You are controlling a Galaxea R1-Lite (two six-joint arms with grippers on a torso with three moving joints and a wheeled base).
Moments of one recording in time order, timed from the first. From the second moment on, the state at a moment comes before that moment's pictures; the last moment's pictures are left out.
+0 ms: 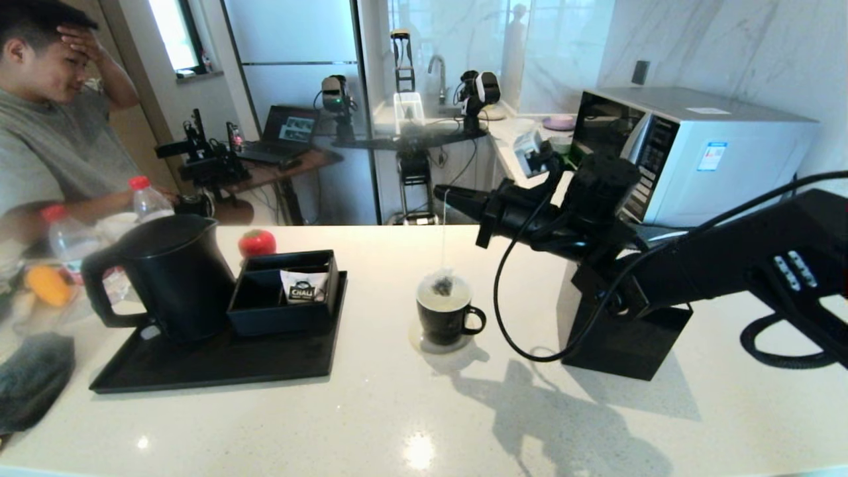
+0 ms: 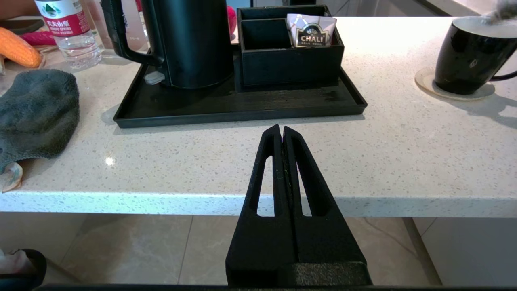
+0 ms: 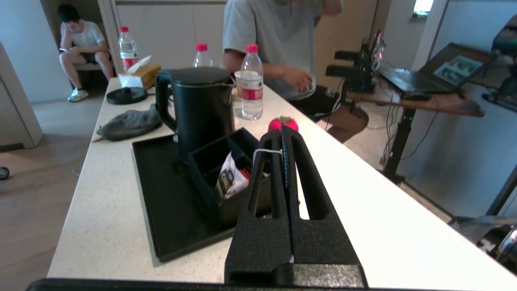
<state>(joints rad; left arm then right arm) 0.00 0.00 0.00 0.00 0.02 -0.01 0.49 2.19 -1.35 -1.15 0.67 0.12</state>
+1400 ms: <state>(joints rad) 0.00 0.00 0.00 0.00 0.02 -0.01 0.53 2.26 -0.94 -1.45 0.67 0.12</state>
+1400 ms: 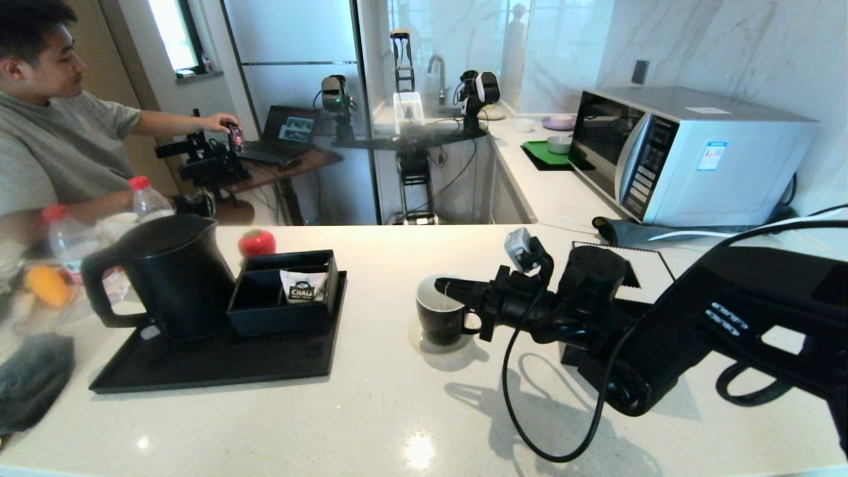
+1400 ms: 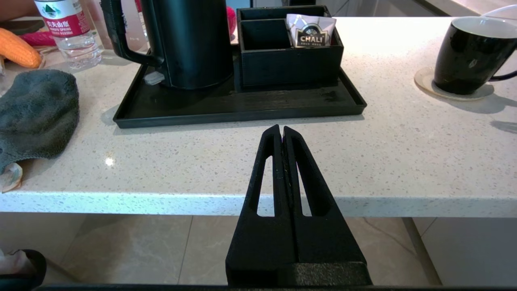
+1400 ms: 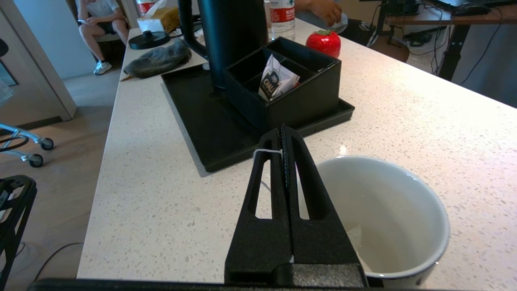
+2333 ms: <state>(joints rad) 0.00 0.00 0.00 0.00 0.02 -0.01 0.51 2.17 -1.12 -1.30 0.67 0.12</state>
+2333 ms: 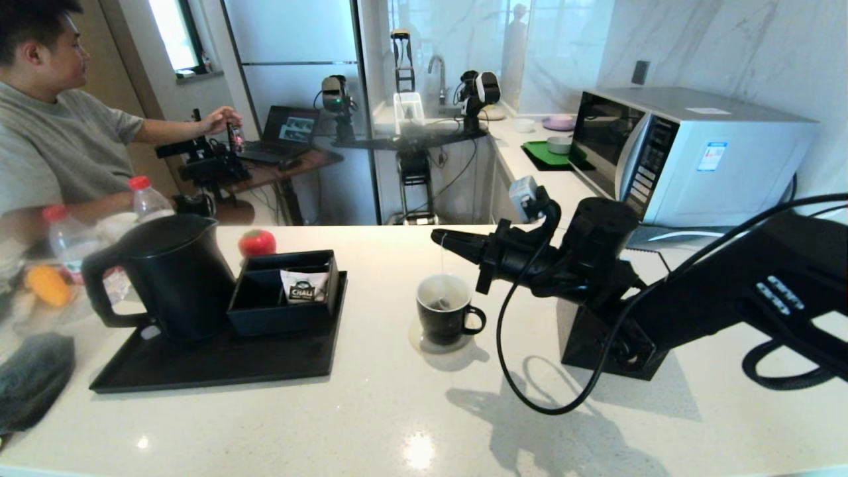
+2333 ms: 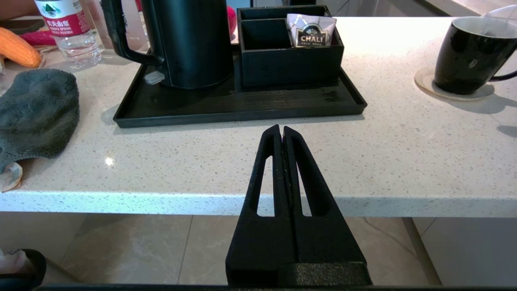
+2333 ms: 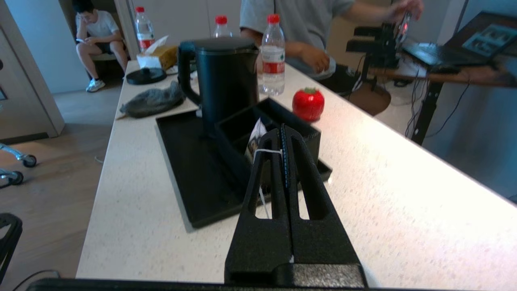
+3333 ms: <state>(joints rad) 0.00 0.00 0.00 0.00 0.02 -0.01 0.52 2.18 -1.33 -1.08 0.23 0.02</state>
